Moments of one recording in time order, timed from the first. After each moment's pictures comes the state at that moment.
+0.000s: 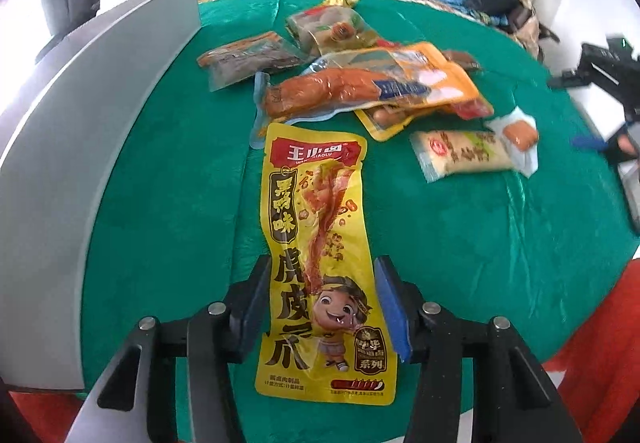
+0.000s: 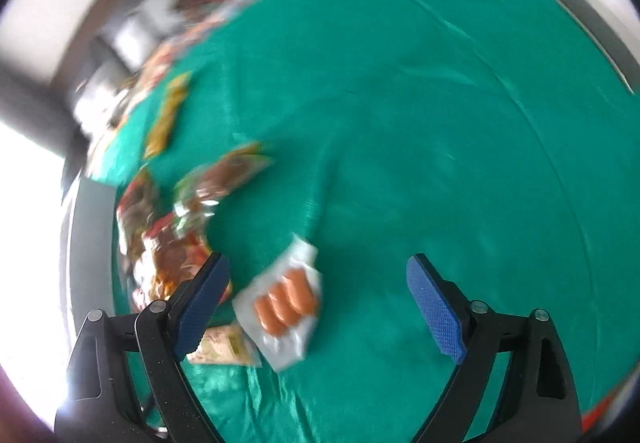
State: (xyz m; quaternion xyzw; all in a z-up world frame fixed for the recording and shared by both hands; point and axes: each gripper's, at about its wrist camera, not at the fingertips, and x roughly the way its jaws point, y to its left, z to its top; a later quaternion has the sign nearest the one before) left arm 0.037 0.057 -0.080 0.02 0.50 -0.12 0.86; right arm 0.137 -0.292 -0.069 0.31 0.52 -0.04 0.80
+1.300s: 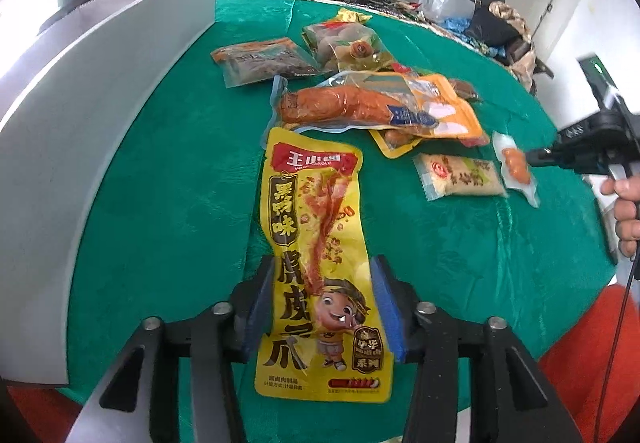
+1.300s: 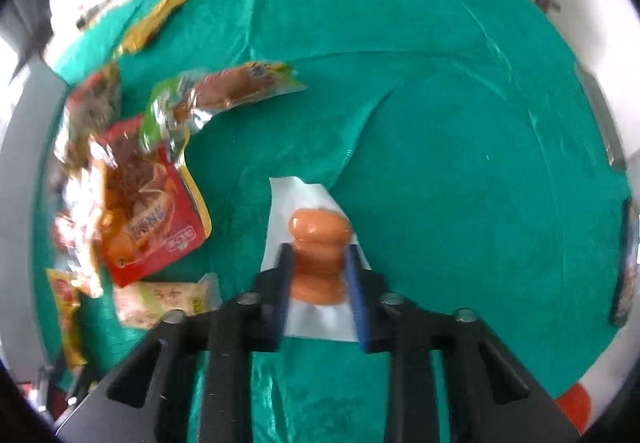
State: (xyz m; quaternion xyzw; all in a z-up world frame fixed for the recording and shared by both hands) left arm 0.040 0.080 -0.079 -0.05 0.49 -0.13 0.86; right arm 0.151 -0.225 -0.071 0.12 0.58 -0.06 0.80
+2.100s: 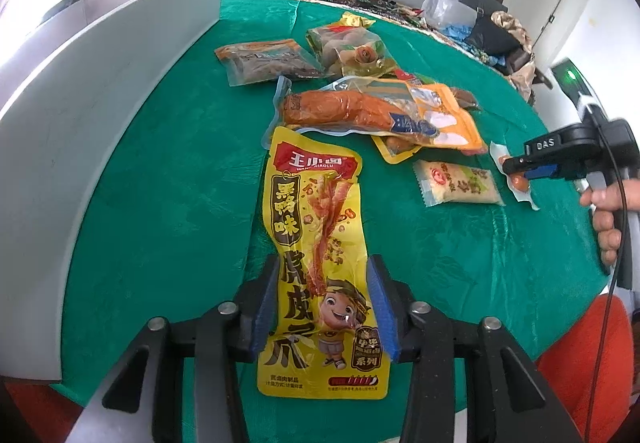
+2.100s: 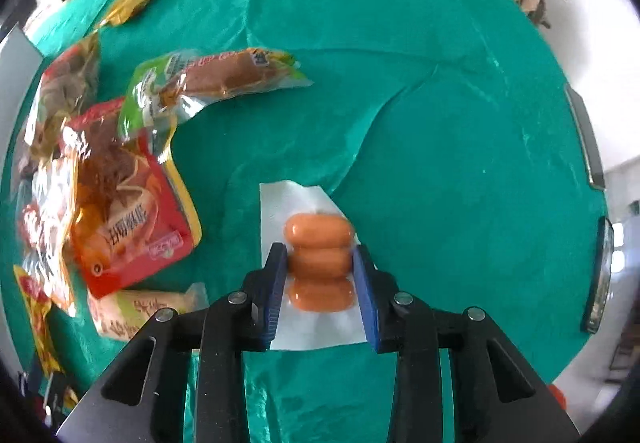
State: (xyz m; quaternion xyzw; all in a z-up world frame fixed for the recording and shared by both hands) left arm 0.039 0.083 -0.079 -0.08 0.49 -0.14 0.86; right arm 0.172 -0.189 -0.089 0.03 0.61 -0.10 0.79
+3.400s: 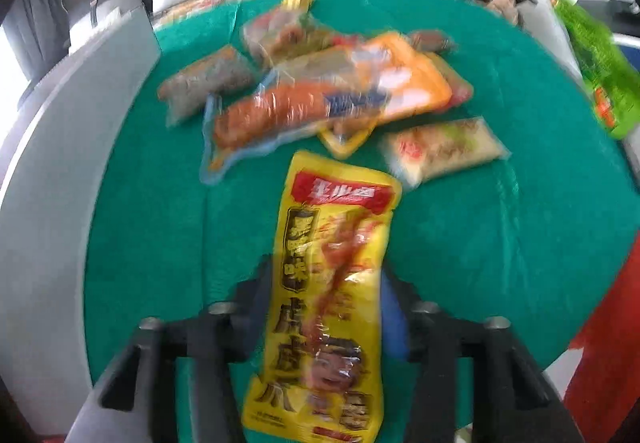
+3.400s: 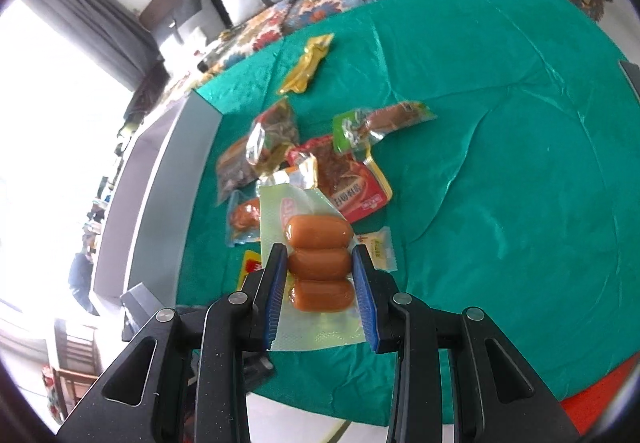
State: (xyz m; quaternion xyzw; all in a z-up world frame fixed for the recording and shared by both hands) left arm 0.051 0.022 -0.076 0.10 0.49 -0.14 0.85; right arm 0.081 -0.176 0.006 0.22 0.48 0.11 0.84
